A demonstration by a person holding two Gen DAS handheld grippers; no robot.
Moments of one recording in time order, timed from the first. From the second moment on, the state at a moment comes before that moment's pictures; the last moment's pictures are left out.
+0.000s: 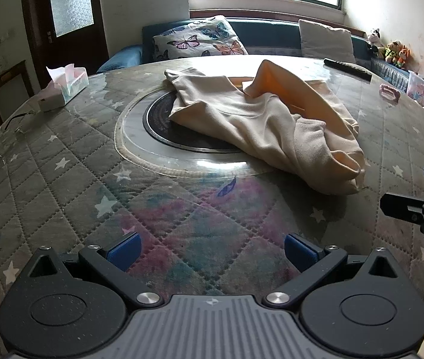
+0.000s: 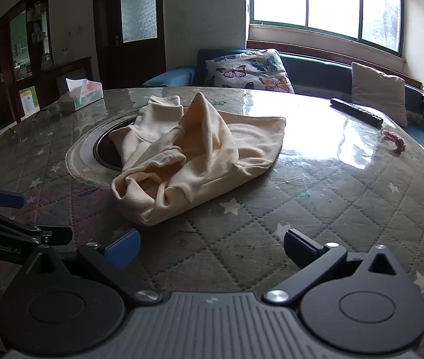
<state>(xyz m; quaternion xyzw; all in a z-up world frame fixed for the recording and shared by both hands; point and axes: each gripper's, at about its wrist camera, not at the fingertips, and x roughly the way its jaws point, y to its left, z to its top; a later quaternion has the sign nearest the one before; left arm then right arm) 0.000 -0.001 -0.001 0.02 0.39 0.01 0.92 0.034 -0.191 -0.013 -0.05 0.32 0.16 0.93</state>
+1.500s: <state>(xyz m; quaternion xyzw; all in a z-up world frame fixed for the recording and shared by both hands) 0.012 -0.012 -0.002 0.04 0.41 -0.01 0.91 0.043 -0.192 -0.020 -0.05 0.34 0.17 0.92</state>
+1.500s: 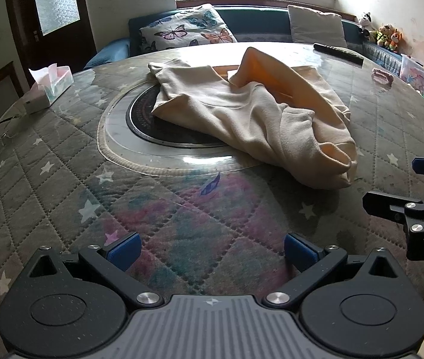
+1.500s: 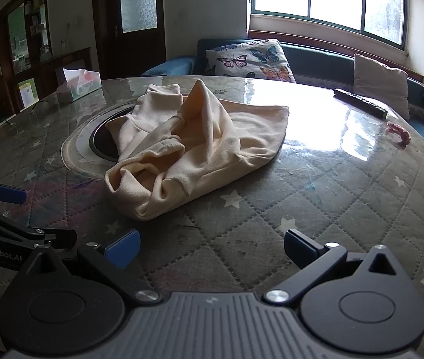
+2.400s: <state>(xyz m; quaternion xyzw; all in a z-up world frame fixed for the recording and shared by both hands) 0.036 -0.008 0.012 0.03 0.41 -0.03 0.91 0.063 -0.184 -0.009 -0.05 0.34 0.18 0.92</state>
